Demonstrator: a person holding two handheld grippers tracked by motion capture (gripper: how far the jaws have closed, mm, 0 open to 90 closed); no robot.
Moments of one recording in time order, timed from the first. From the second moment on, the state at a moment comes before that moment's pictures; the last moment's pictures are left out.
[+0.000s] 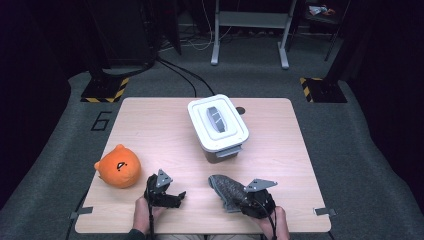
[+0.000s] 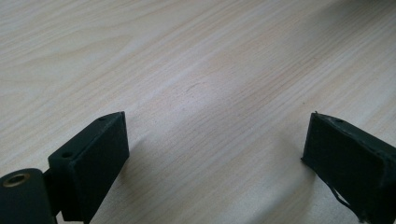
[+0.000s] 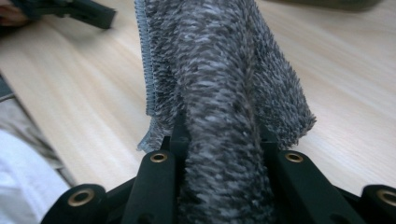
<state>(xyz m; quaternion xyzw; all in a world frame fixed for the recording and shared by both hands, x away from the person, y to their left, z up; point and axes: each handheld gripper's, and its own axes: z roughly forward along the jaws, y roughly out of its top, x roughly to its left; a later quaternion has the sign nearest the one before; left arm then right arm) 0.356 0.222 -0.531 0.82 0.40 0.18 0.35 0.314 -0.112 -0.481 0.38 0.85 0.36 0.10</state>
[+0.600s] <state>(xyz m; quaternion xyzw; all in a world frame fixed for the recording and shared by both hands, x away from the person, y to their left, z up) 0.356 0.223 -0.531 0.82 0.40 0.18 0.35 0.322 -0.138 -0.465 0.40 0.83 0.38 0.10</state>
